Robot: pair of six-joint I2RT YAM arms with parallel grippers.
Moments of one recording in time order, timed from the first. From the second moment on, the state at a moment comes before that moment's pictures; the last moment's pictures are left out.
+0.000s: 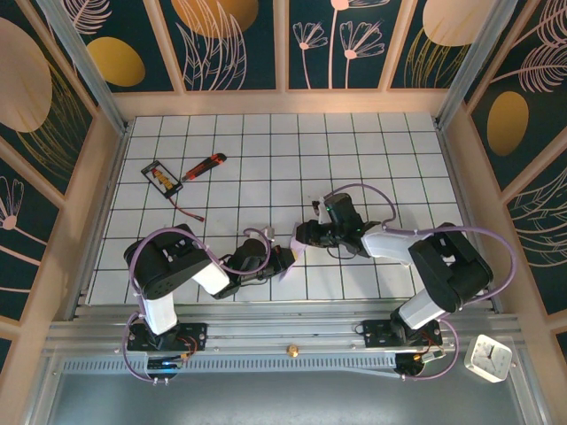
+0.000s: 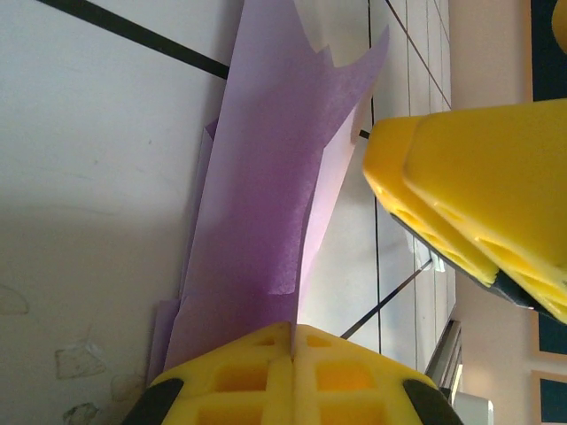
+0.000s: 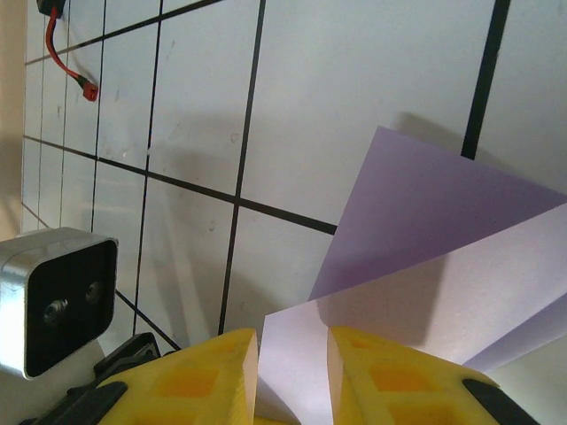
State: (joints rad) left arm -0.94 1.84 0.40 0.97 0.13 -1.26; right arm 0.62 1.55 0.62 0.14 -0.45 0.69
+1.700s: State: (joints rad) left arm -0.94 1.84 0.41 0.96 0.16 -1.29; right arm 0.61 1.68 0.65 0.14 -0.46 0.64
